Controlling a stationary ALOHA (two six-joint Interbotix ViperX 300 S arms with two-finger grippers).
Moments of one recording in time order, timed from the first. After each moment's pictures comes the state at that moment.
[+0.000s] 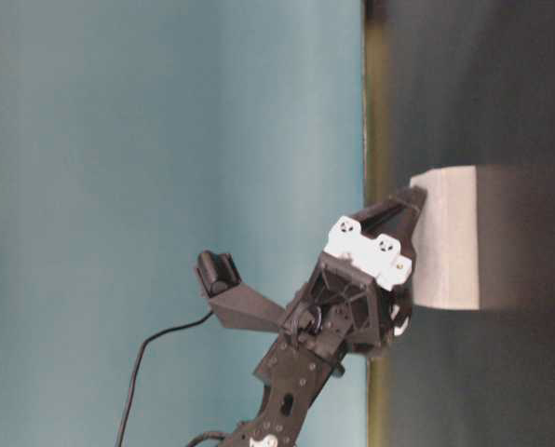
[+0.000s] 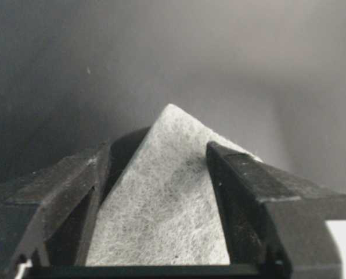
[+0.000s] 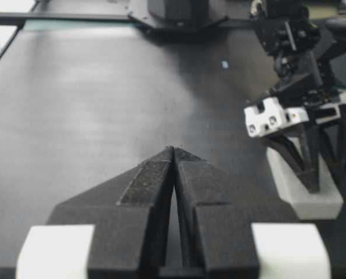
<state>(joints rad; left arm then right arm) 0.33 0.33 0.56 0.04 -0.30 -0.35 0.07 -0.99 1.26 0.00 -0.15 0.00</state>
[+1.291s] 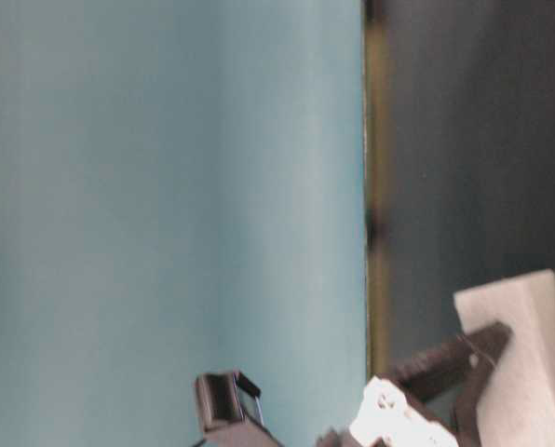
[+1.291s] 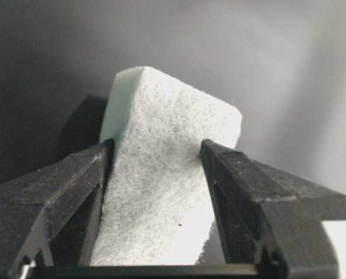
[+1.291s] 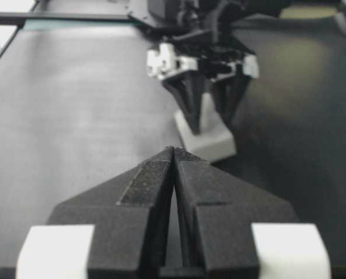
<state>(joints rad) 0.08 0.06 0.91 0.04 -0.19 -0.56 0.07 -0.99 1.27 0.00 -0.15 0.00</state>
